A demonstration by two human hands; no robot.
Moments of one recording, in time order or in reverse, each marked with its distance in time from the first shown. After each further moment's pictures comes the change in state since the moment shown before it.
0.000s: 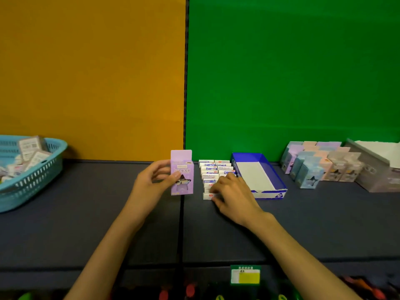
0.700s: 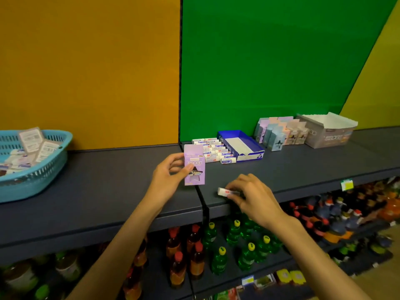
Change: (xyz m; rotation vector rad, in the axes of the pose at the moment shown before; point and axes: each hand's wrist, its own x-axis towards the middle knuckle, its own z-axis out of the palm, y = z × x) left_hand -0.065 -0.010 -0.040 -0.040 -0.238 0.036; right_hand -0.130 -0.118 -0.041 0.041 0.085 0.329
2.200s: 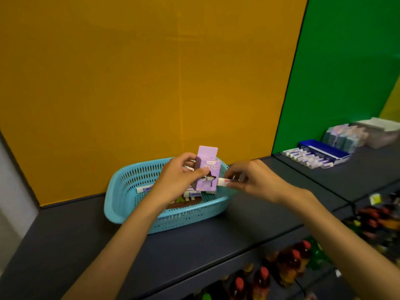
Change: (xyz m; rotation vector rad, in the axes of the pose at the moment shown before) left_hand -0.006 0.030 -0.472 0.166 -0.228 0.042; right_hand 0.188 -0.447 0.046 0.117 -0.067 -0.108
